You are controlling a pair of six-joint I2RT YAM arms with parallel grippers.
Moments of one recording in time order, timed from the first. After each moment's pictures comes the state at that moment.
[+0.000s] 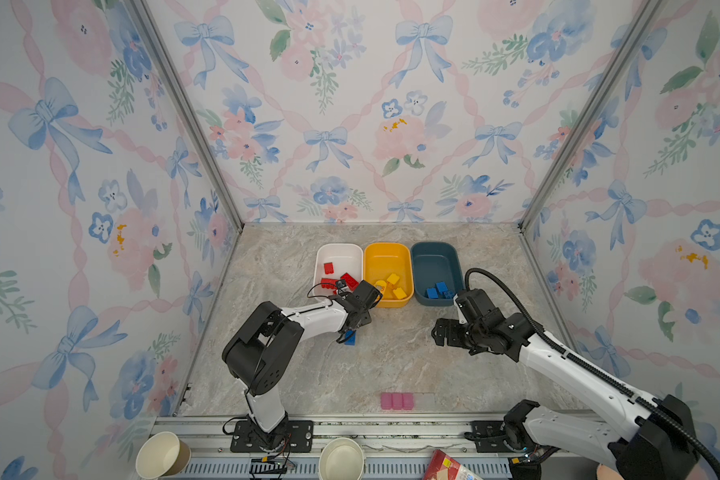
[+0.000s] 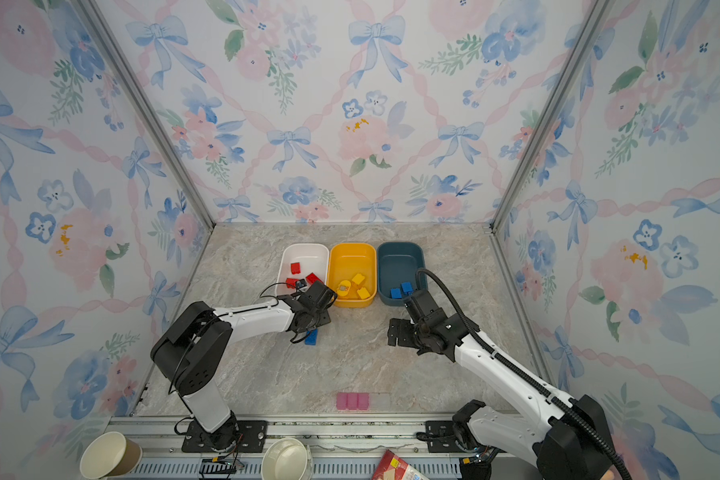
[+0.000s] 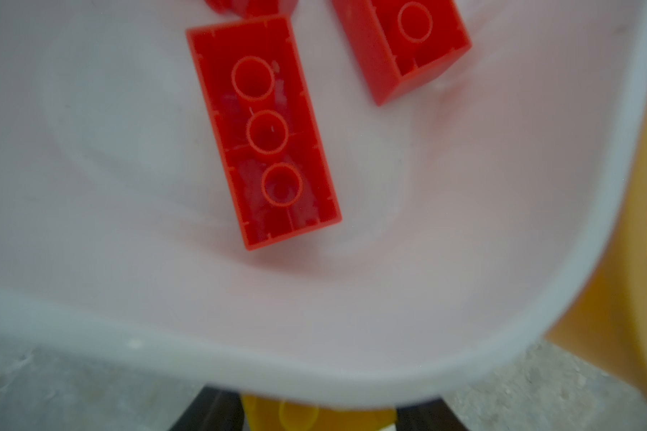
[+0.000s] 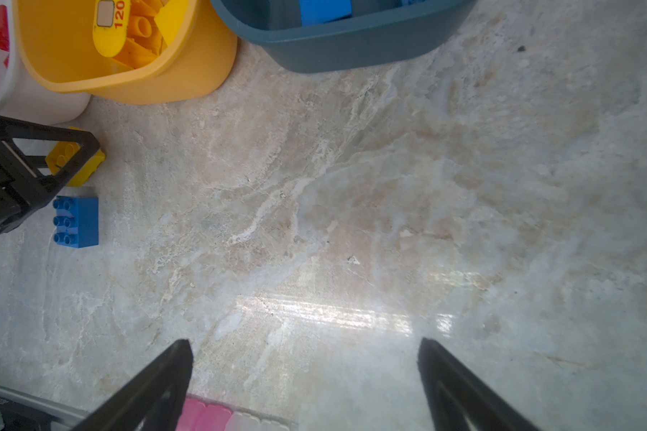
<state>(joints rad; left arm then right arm) -0.68 1.75 0.98 -0.38 -0.31 -0.96 0.59 1.11 0.80 -0.76 0.01 0.63</state>
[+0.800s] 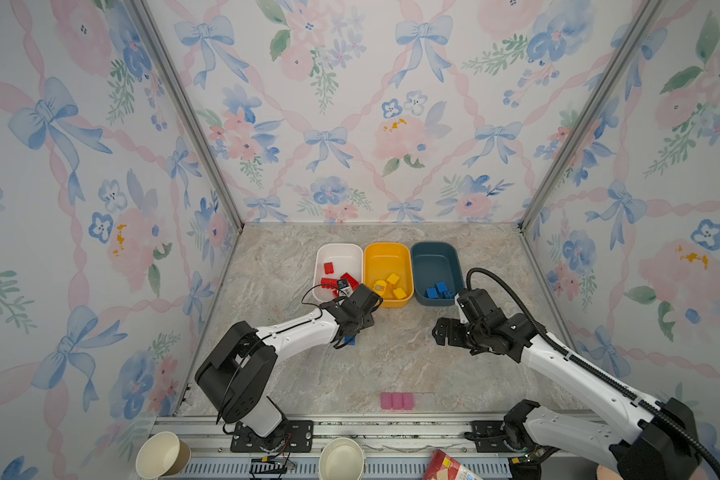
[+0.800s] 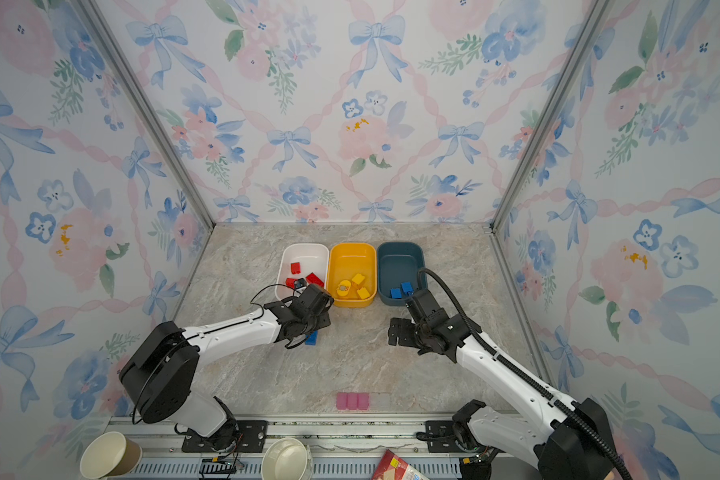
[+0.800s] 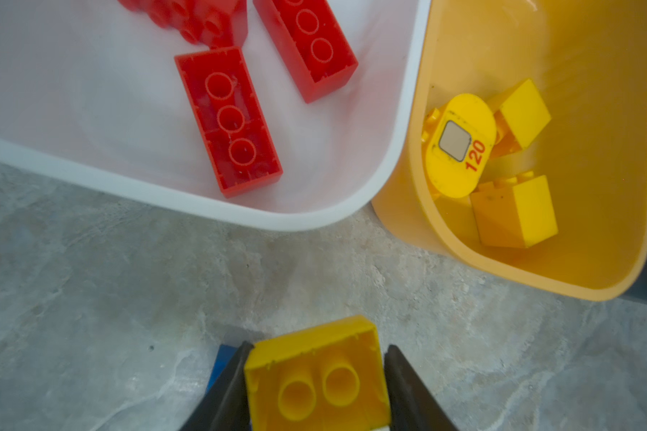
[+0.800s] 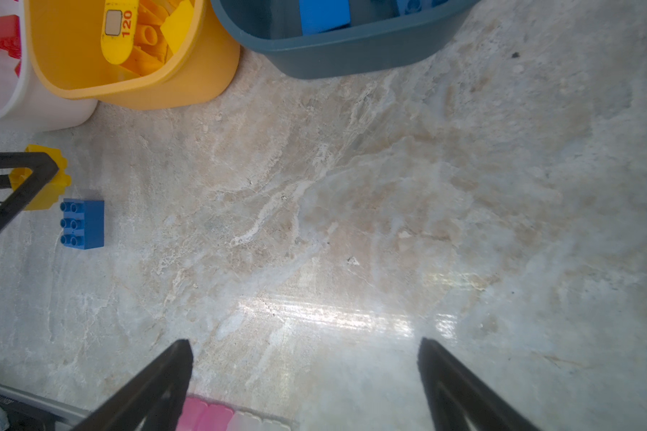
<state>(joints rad) -0.75 1.54 0.91 -0.38 -0.30 -0.96 0.58 1.09 0.80 -0.76 0.01 0.63</state>
